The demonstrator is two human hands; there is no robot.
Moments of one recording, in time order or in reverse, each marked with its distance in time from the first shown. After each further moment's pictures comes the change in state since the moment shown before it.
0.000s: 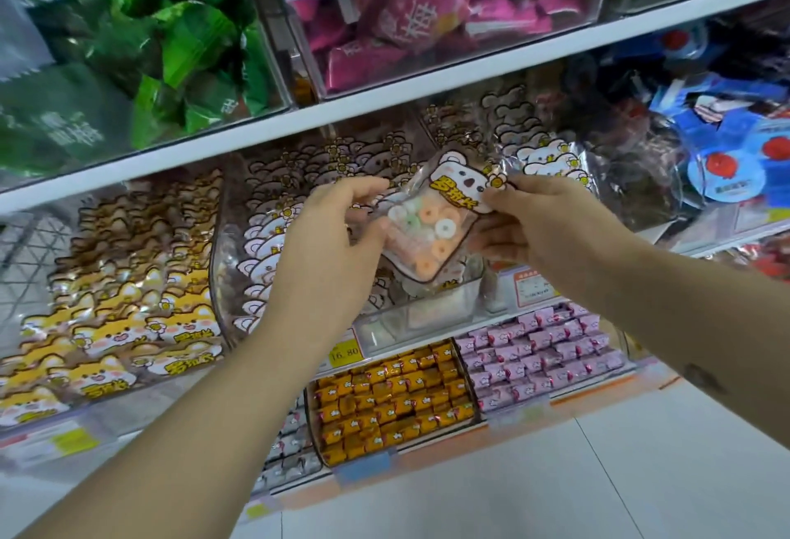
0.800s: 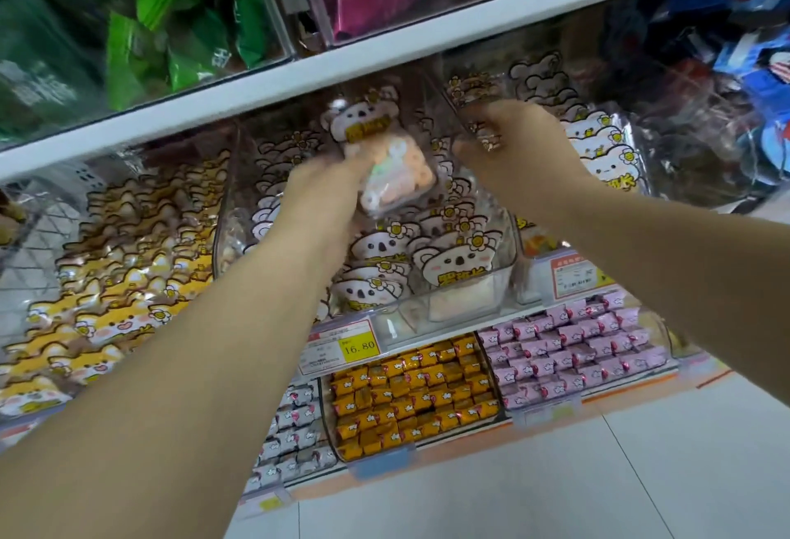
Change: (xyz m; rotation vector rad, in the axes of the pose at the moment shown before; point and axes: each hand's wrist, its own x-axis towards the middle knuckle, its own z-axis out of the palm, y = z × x) left_hand 0.055 -0.031 0.017 -0.717 0.100 -0.594; right_hand 0.070 0.012 0.021 -0.861 0.182 -0.575
